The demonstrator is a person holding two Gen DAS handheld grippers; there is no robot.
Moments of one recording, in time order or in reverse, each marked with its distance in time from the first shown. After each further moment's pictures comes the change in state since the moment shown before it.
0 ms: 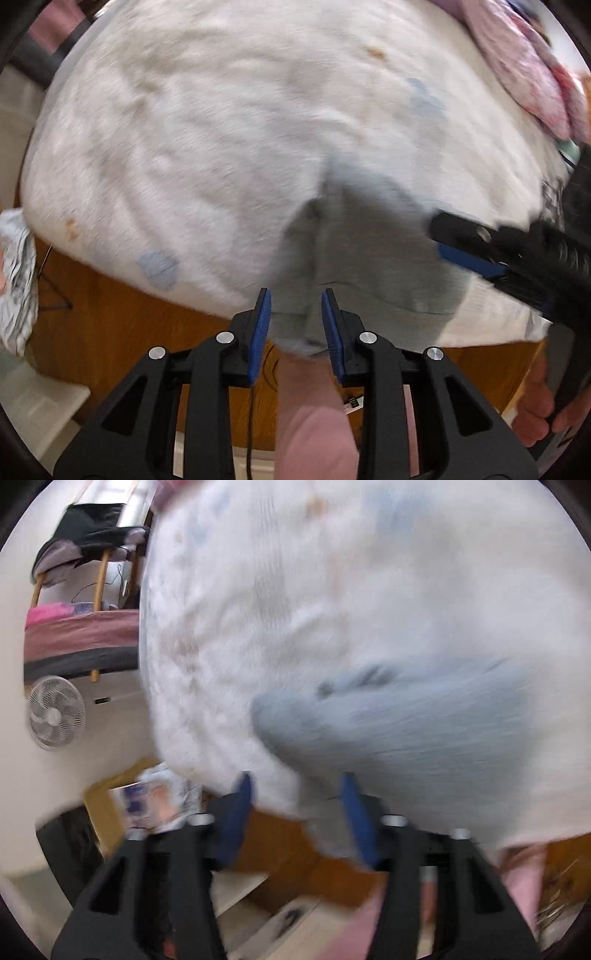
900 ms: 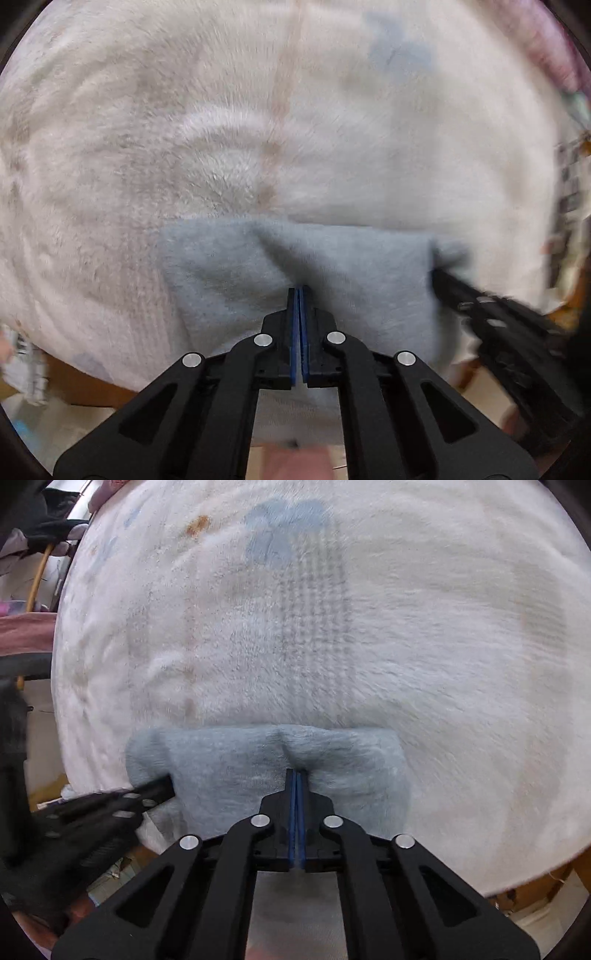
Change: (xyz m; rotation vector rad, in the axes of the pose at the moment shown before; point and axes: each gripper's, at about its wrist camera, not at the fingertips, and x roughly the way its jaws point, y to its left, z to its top) left arm 0.147 -0.088 0.101 0.159 0.215 0.079; right arm 0.057 -0.086 0.061 -0.004 0.016 -0.196
